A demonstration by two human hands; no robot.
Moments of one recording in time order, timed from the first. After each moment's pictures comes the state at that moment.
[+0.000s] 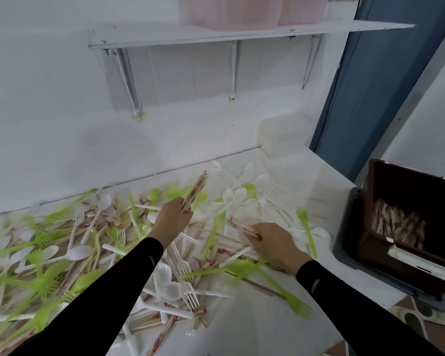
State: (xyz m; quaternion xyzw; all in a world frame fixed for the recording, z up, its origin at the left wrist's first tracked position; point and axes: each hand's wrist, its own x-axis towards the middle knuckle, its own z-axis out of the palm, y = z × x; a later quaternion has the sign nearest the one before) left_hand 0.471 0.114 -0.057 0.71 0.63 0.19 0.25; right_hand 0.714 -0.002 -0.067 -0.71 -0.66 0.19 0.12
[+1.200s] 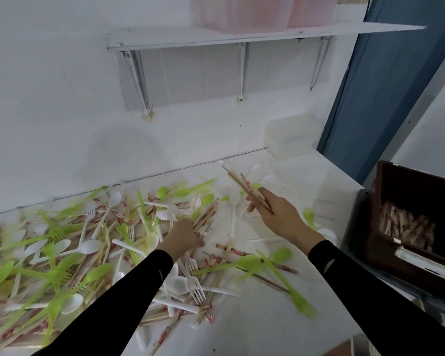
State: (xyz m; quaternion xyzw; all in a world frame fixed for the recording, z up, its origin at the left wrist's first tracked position) left_hand 0.469 0.084 -0.078 0.73 0.63 0.02 0.28; right_hand 0.714 0.014 -0.015 -0.65 -0.67 0.20 0.30
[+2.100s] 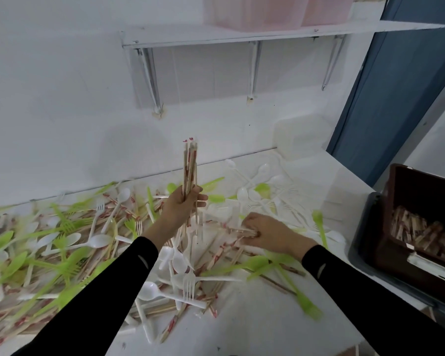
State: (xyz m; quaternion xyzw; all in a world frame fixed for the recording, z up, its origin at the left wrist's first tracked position) left_hand 0.458 0.092 -0.031 0.55 0.51 0.43 0.51; right_hand 0.694 0.017 -0.042 -0.57 -0.76 0.27 0.11
